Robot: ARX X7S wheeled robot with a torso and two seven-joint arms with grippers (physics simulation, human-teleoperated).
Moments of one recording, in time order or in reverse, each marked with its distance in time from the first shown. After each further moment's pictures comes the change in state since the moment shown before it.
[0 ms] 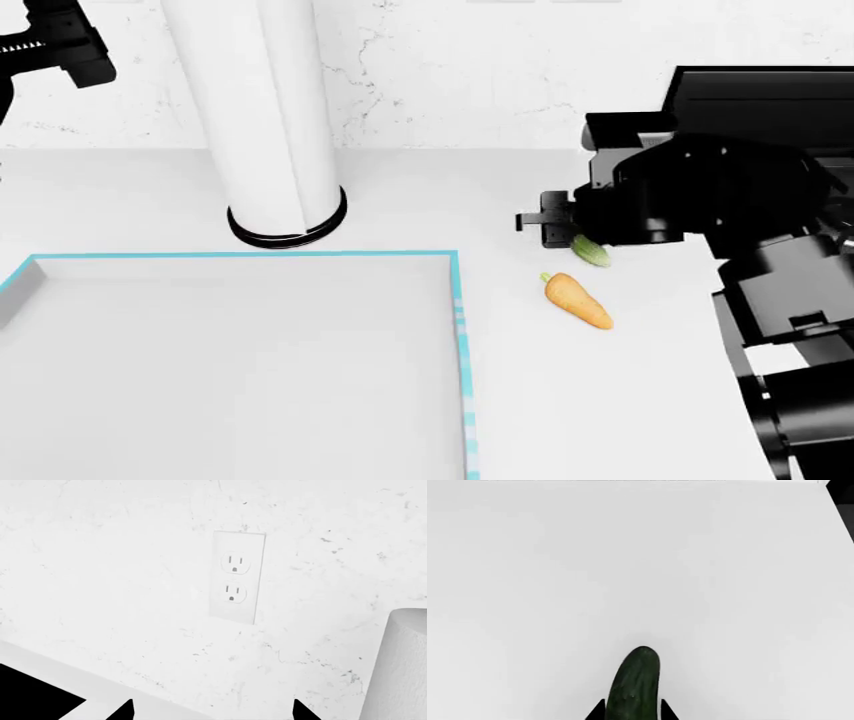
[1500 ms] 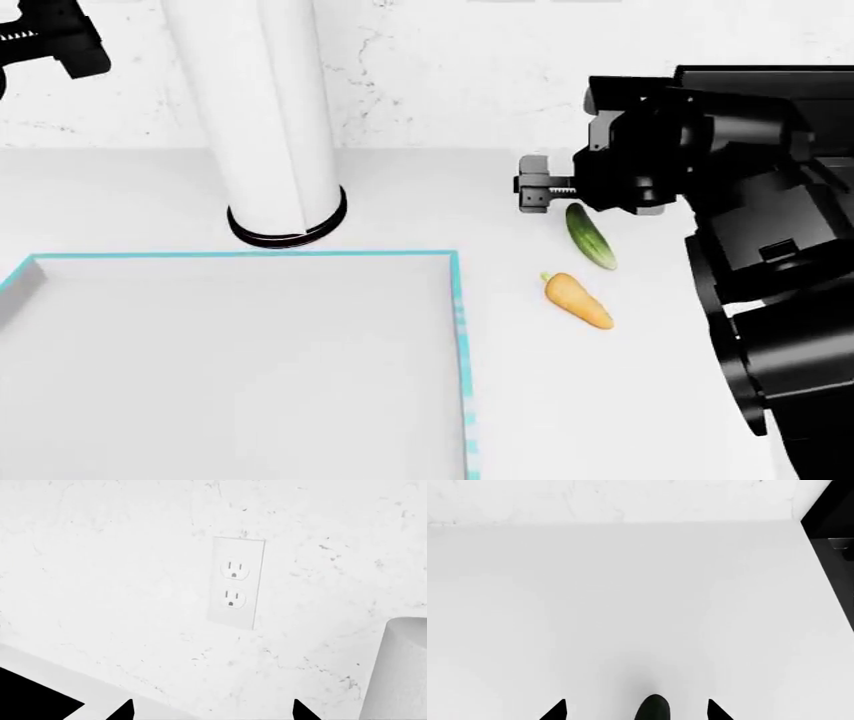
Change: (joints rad) left arm -0.021 0.002 -0.004 -0.005 -0.002 -0.009 0.003; right arm 0.193 -0.134 -0.083 0.385 -0.106 -0.142 -0.151
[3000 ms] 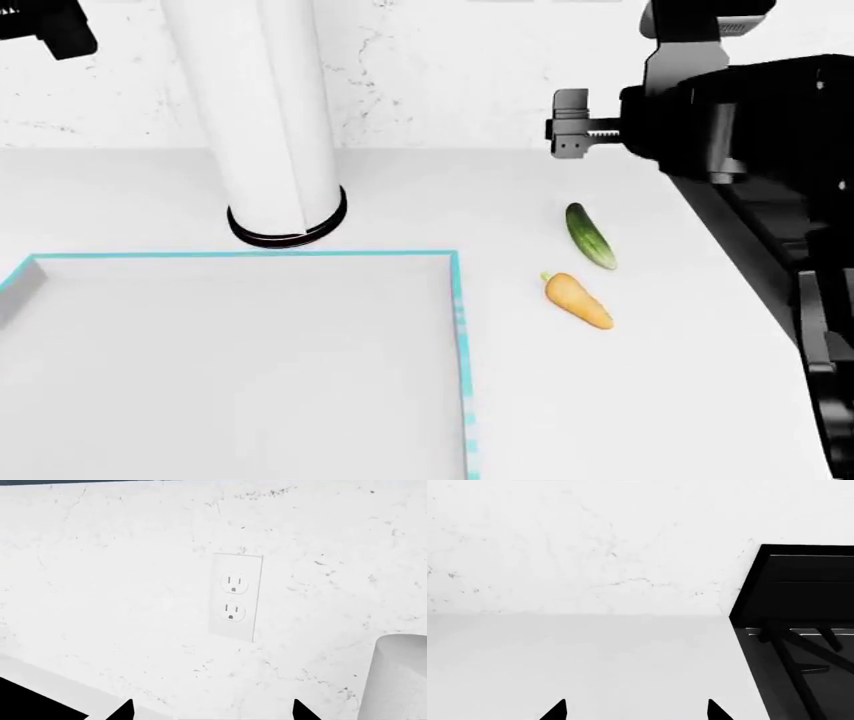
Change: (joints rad) left arm -0.048 -0.006 0.000 0.018 -0.011 -0.040 -0.015; right arm -0.137 0.241 0.213 -0.735 0.237 0.175 0.409
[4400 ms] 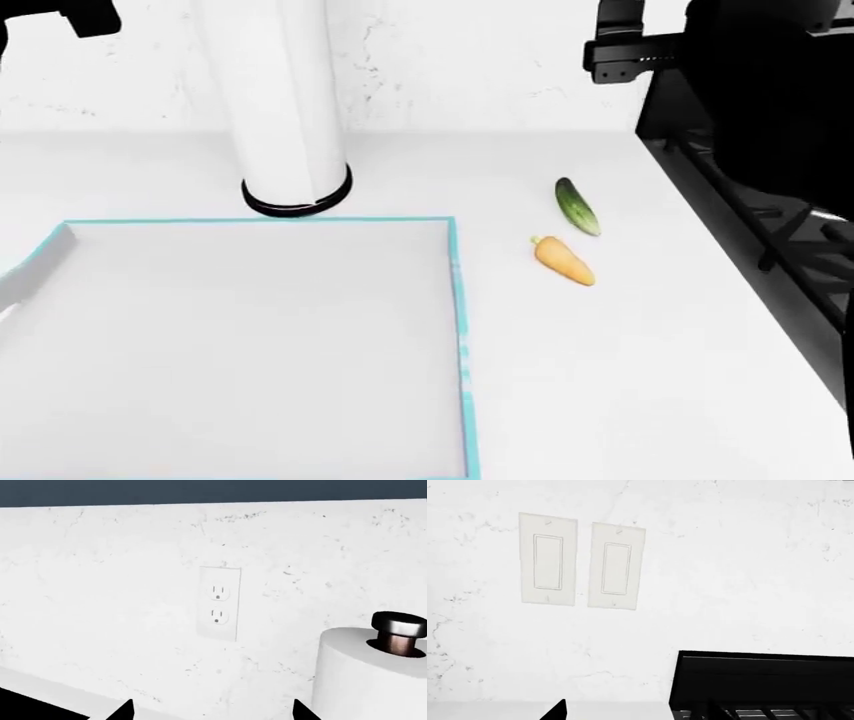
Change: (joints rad) left arm -0.065 0.043 0.035 0.001 0.011 -0.027 0.018; right arm -0.077 0.102 0.093 -0.517 -0.032 -0.058 0.180
